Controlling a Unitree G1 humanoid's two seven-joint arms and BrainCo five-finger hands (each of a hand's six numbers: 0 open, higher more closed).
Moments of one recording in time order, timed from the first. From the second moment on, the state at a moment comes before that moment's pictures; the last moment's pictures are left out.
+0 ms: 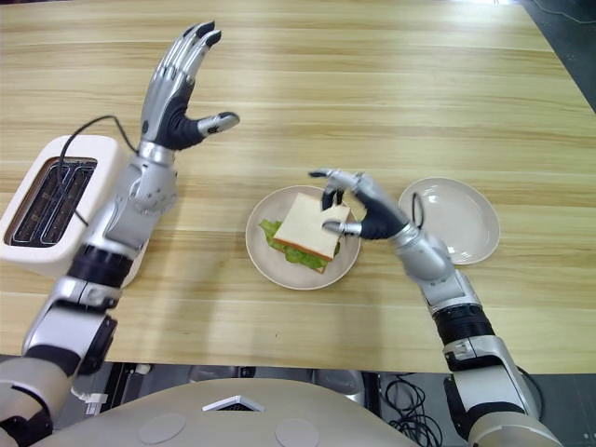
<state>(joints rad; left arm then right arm) -0.37 0.42 -0.19 0.04 0.47 -0.34 0.26 -0.22 -0.54 0.17 0.22 0.20 -0.93 0.22</state>
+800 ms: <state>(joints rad) 0.08 0.60 -0.58 -0.12 0.20 -0.23 -0.61 -0.04 -0.71 0.30 0.38 0.06 -0.54 1.01</state>
